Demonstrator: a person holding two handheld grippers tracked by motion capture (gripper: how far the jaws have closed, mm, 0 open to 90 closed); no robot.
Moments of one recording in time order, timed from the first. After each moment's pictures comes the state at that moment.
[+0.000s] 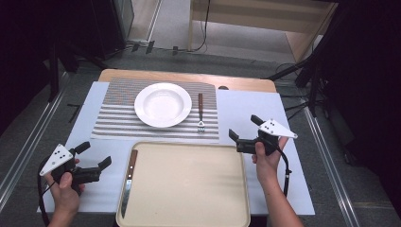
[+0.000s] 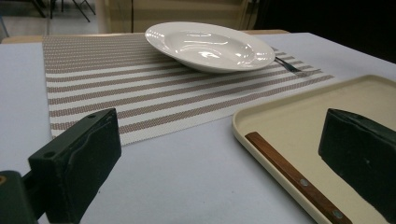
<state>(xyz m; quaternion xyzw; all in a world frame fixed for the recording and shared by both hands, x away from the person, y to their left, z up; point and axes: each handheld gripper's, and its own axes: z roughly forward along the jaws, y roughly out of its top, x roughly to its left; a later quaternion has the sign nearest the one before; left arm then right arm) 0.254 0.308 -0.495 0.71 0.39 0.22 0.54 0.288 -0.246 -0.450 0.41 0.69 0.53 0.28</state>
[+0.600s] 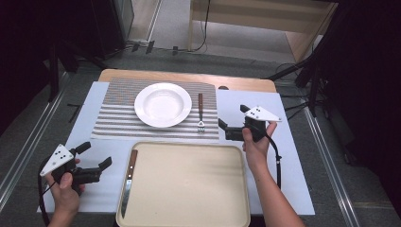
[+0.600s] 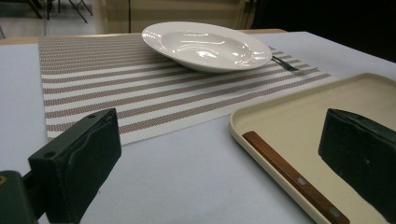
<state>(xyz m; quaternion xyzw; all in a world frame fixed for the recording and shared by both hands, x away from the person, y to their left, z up) 0.254 0.307 -0.496 0.71 0.39 0.22 0.54 0.327 -0.219 -0.441 0.41 0.70 0.51 0.27</state>
